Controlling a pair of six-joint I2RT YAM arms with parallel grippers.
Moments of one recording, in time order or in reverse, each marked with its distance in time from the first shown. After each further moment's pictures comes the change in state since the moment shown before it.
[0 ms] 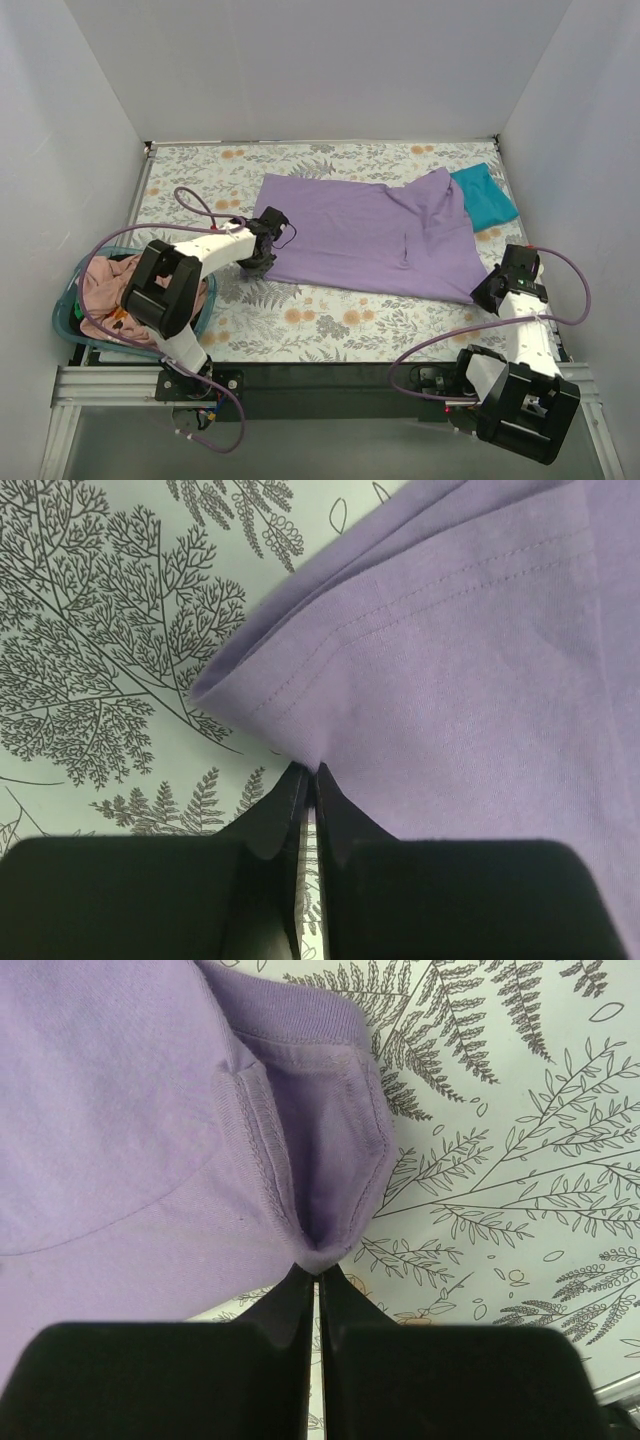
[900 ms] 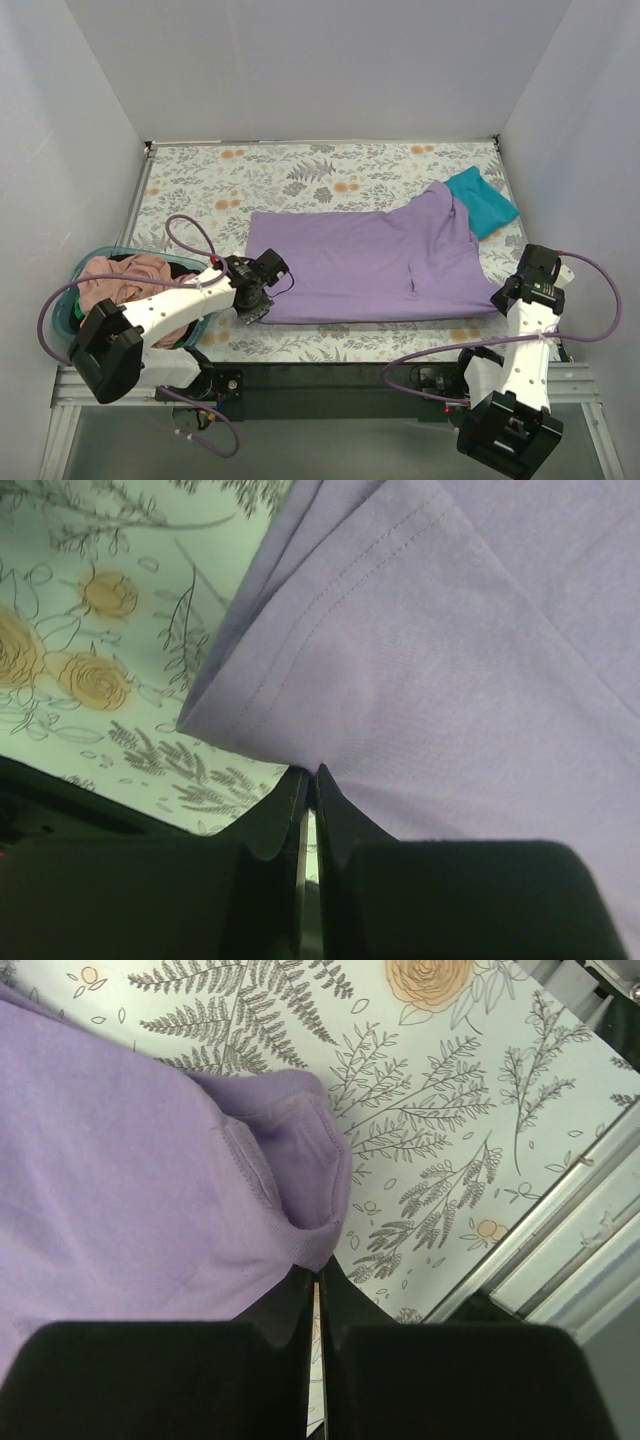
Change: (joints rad) left arm -0.258 -0.426 -0.242 -0.217 0.092 -0.007; right arm -0.101 -0.136 0.138 -0.276 0.169 -0.006
